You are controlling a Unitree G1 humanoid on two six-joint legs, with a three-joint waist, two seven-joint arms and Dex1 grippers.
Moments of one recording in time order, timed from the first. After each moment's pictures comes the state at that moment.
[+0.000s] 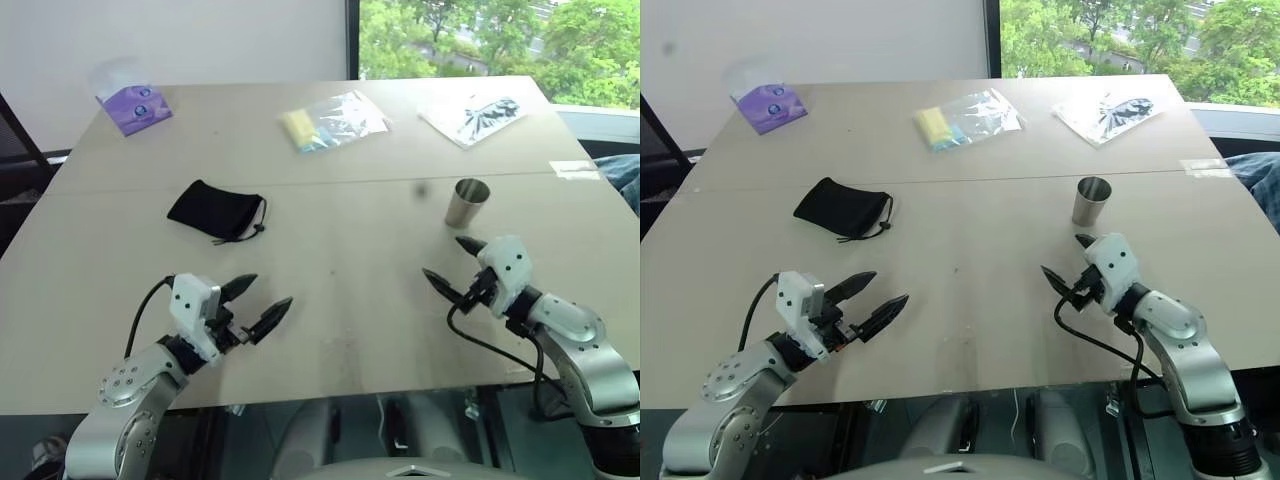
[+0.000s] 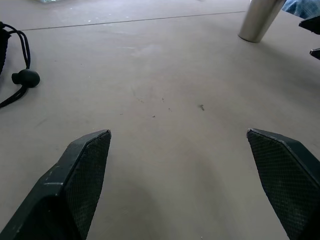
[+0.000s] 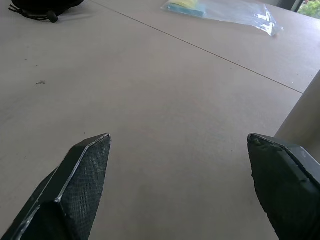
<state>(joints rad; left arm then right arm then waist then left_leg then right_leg) 0.28 0.52 0.25 -0.46 -0.55 0.36 -0.69 -0.02 -0.48 0.00 -0.41 0.24 0.36 0.59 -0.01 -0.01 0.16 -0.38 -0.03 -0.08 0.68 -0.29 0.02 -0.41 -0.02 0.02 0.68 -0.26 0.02</state>
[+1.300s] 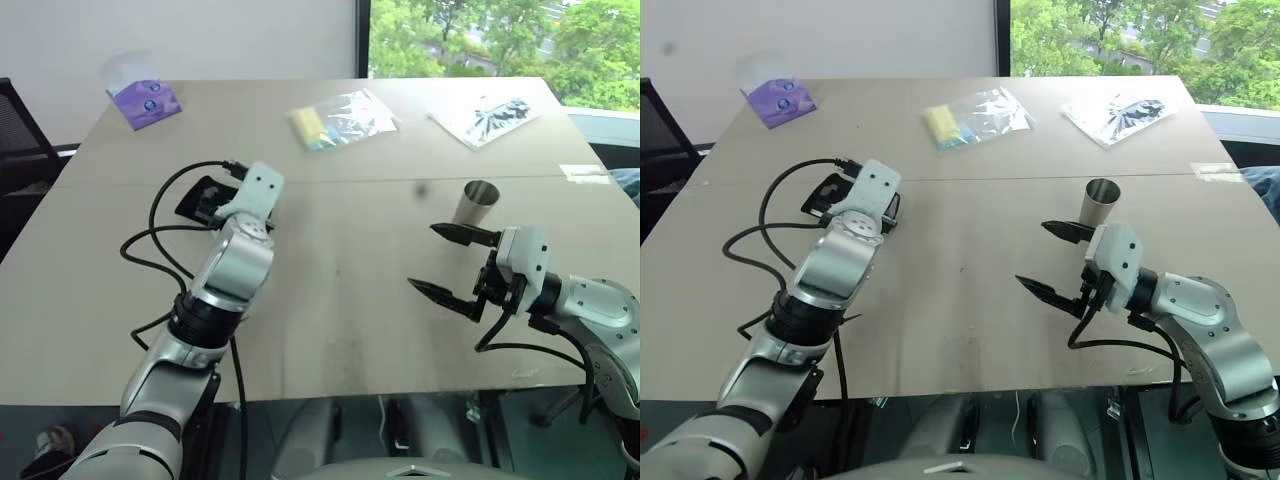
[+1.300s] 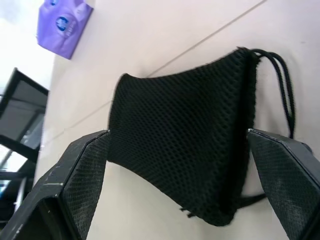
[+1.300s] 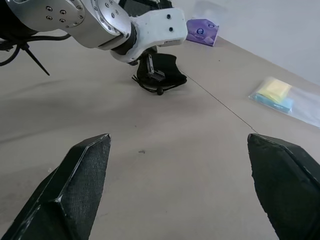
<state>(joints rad) -0.71 0.49 -0.33 -0.15 0.15 1.36 0.13 -0.09 -0.64 -0.03 -0.57 0.48 0.34 0.81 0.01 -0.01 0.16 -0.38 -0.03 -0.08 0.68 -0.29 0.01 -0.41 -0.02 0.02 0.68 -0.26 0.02</state>
